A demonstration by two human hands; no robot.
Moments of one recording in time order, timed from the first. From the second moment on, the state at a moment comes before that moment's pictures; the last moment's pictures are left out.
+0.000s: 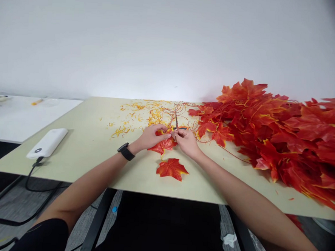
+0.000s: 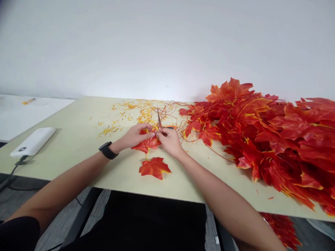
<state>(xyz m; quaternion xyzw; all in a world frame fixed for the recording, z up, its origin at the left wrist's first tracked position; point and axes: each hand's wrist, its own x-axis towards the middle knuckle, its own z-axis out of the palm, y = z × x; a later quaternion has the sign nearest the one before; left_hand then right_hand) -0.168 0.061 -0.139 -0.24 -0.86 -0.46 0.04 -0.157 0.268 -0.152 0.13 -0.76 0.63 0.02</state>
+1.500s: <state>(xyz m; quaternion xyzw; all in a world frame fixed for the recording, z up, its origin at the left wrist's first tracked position) -0.178 0.053 -0.141 -0.18 -0.76 -0.62 -0.03 -0.155 0.290 -0.143 0.16 -0.89 0.43 -0.05</state>
